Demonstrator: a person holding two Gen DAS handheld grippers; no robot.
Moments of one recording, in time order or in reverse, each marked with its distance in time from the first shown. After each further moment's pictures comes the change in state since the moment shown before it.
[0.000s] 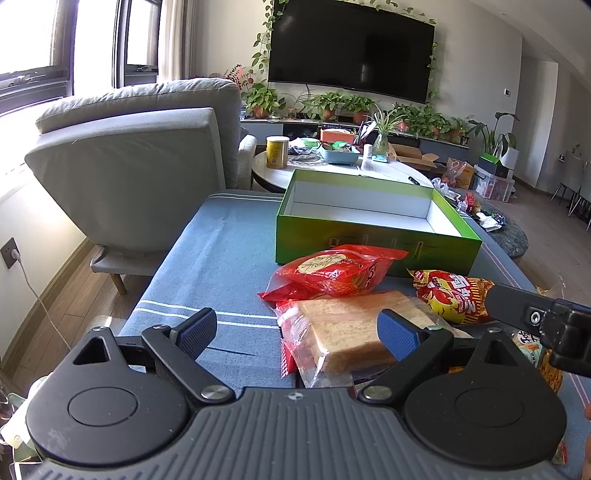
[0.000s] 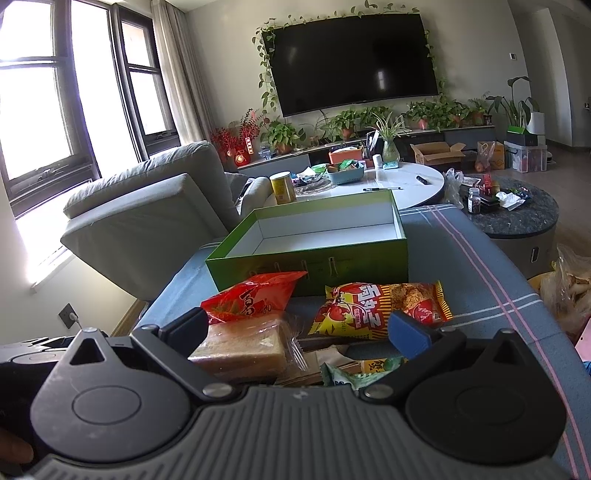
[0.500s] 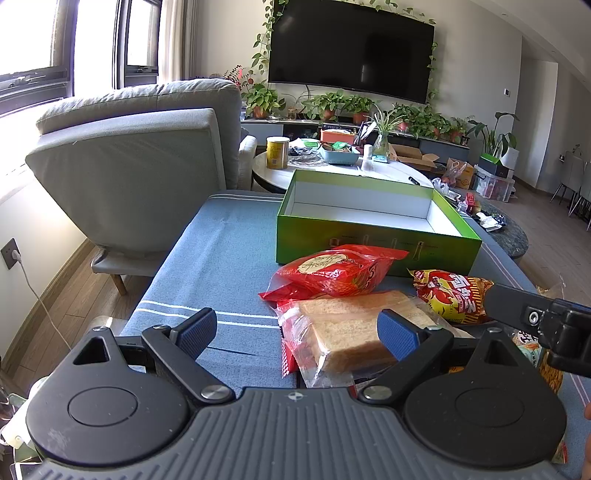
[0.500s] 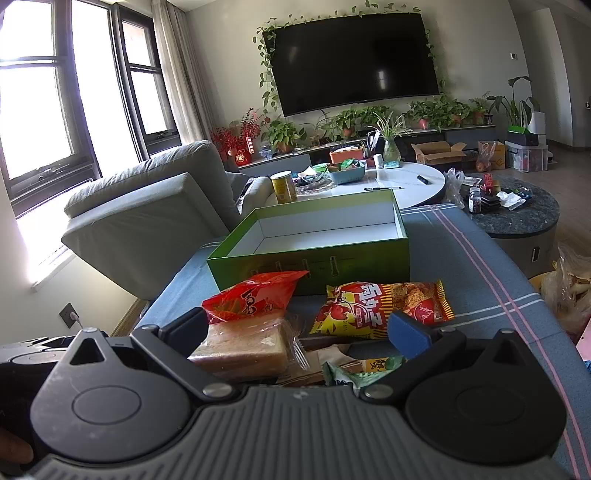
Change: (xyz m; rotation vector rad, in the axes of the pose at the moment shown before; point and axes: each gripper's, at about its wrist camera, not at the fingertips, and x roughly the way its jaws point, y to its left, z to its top) left arm 0.000 0.000 0.000 0.000 0.000 0.000; right arm 0.001 0.001 0.000 -0.001 0.002 0.001
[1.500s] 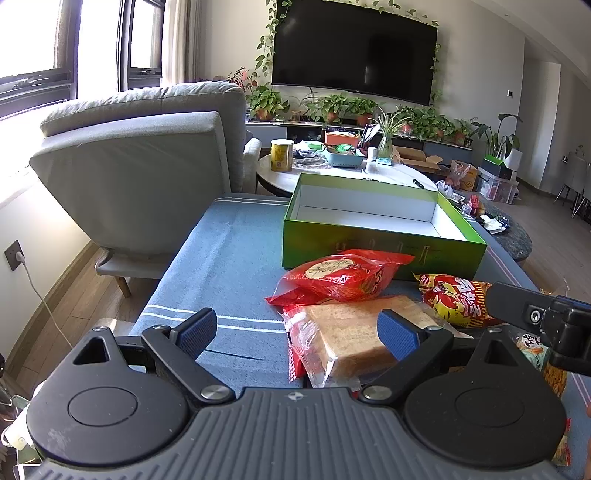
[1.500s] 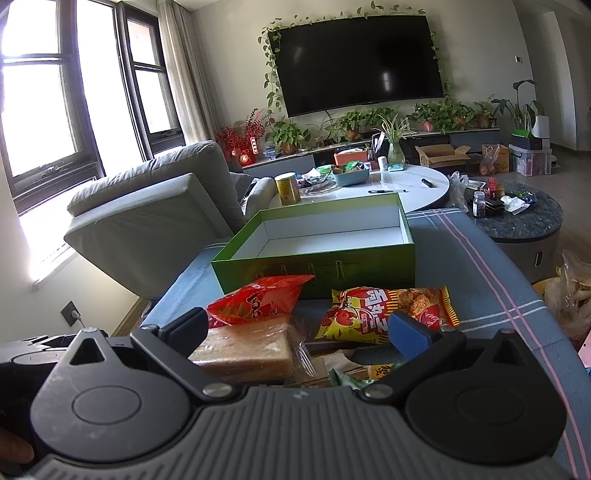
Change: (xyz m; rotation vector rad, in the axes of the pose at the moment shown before) left arm -0.003 0.007 0.003 -0.002 -0.006 0.015; right arm 0.001 0.006 0.004 -0.012 0.002 0.009
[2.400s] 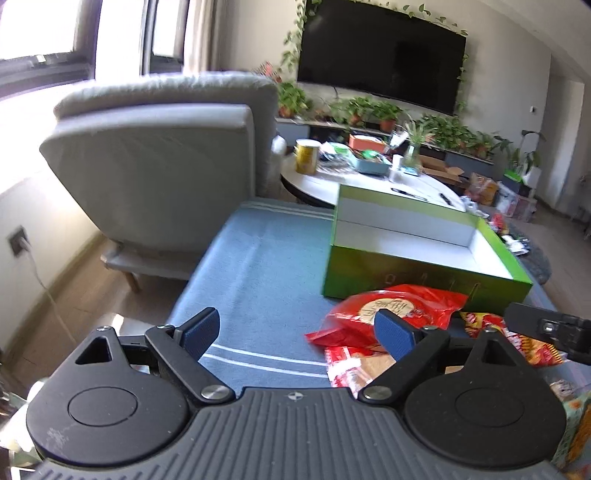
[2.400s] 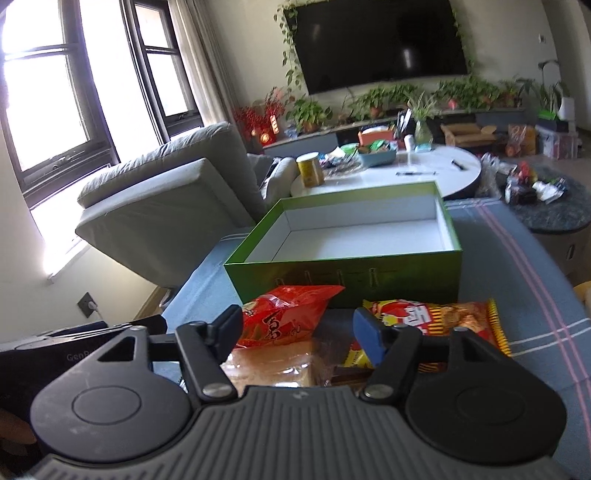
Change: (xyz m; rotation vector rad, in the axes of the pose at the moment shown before) left arm 0.051 0.042 0.030 -0.091 0.026 0.004; right arm 0.054 -0.003 0.031 0.021 0.098 0.096
